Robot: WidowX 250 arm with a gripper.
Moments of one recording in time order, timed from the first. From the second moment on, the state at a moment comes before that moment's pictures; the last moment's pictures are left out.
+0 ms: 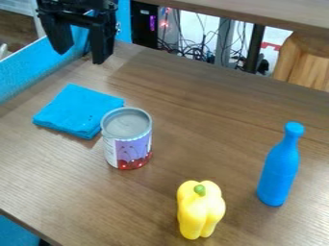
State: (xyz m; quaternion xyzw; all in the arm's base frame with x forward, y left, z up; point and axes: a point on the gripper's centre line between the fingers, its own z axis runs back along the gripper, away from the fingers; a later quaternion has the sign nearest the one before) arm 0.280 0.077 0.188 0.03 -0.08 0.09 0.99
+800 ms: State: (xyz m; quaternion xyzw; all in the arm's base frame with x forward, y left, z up) arm 0.207 0.055 0.193 -0.02 -0.10 0.08 0.99
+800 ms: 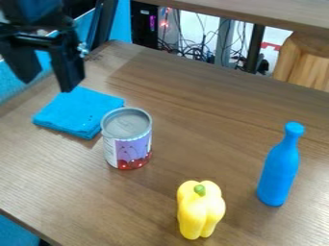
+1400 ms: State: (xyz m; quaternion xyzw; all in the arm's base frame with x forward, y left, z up) arm 0.164 0.045 0.136 -0.06 -0.12 0.10 0.99
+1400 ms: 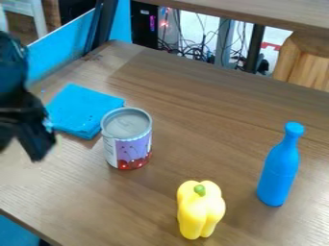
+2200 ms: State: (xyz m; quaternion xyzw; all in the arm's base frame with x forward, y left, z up) arm 0.225 0.022 0.074 -0.01 -0.17 0.11 0.98
